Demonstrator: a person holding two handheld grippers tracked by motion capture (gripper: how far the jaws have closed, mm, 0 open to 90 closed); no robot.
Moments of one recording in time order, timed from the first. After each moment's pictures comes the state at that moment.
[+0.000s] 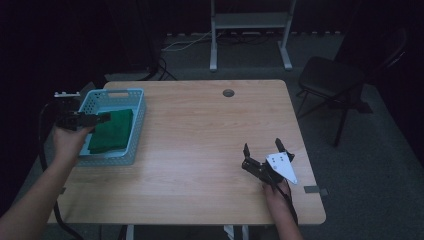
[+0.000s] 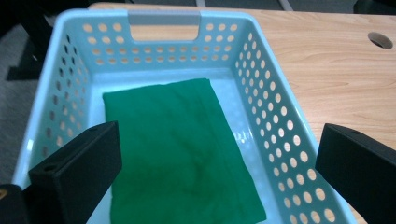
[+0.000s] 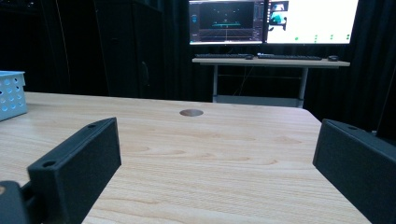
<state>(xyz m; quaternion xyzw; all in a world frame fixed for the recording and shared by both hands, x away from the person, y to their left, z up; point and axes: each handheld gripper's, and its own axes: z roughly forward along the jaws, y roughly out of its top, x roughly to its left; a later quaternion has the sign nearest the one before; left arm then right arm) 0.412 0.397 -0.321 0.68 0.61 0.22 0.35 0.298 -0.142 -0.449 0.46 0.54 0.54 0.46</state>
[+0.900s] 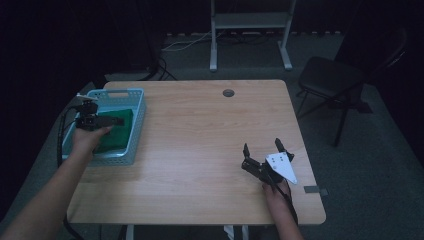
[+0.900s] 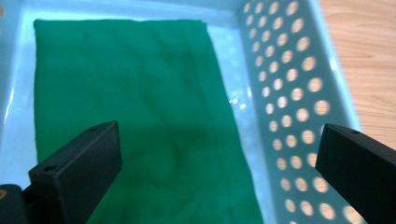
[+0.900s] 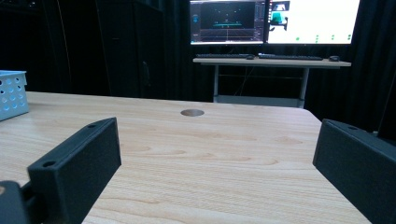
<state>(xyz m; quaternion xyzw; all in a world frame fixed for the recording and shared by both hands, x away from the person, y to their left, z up) 0.450 0.388 -0.366 0.67 0.67 0.11 0.30 0.298 -0.141 -0.449 0.46 0.54 0.54 0.46</state>
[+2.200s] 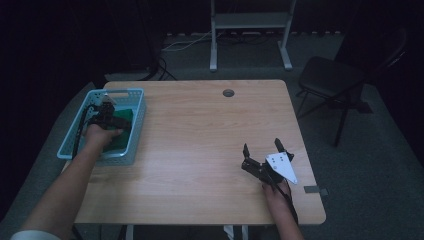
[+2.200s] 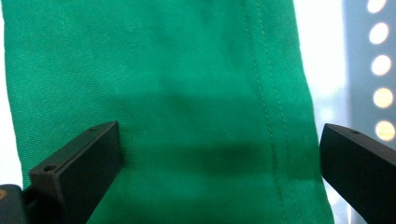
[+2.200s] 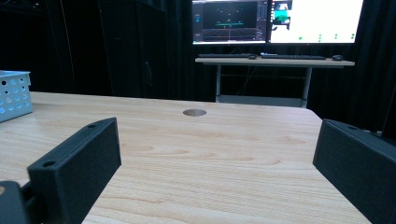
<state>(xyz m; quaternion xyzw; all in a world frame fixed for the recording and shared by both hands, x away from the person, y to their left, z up) 0.492 0.365 -0.398 0.70 0.69 0.12 0.13 0.298 -0.141 -0.449 0.46 0.54 0.54 0.45</state>
